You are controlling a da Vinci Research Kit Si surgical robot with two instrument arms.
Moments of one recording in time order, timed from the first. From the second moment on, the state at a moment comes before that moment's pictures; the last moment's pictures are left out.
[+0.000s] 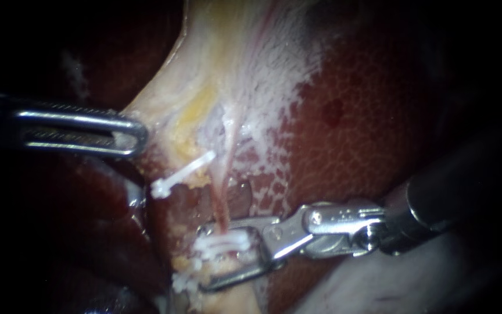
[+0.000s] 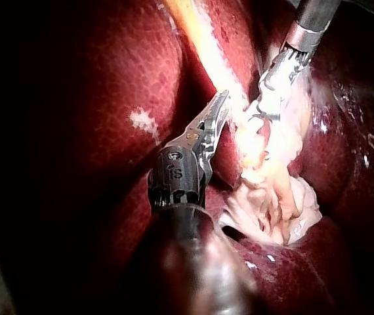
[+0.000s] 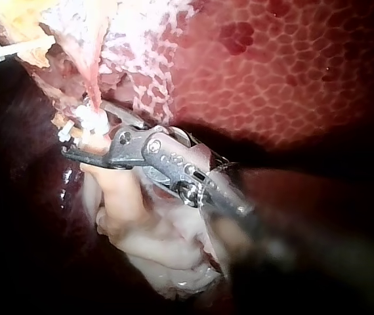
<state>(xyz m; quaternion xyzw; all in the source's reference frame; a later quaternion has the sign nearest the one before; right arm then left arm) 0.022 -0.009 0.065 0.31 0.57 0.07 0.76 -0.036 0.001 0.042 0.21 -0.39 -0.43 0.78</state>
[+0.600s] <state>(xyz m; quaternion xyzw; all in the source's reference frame) 0.022 -0.008 0.064 0.31 0.57 0.06 0.76 -0.035 0.002 0.044 0.20 -0.39 -0.43 0.78</state>
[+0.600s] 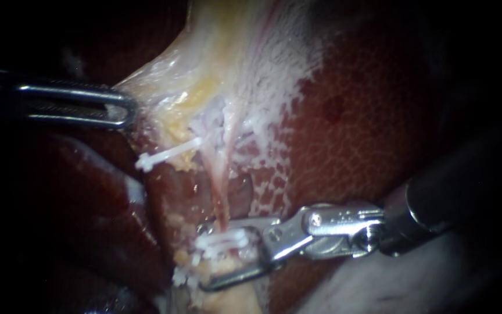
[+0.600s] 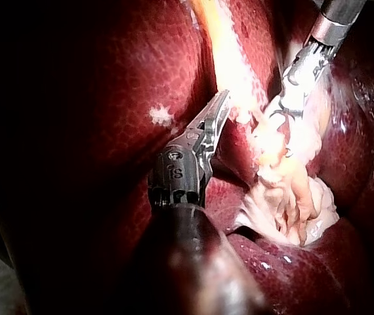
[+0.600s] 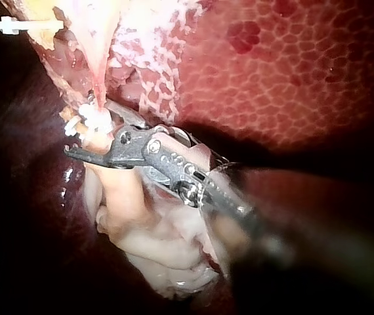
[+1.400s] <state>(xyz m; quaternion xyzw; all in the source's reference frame) 0.022 -0.007 0.063 0.31 0.58 0.06 0.75 -0.035 0.002 0.044 0.20 -0.39 -0.43 0.79</state>
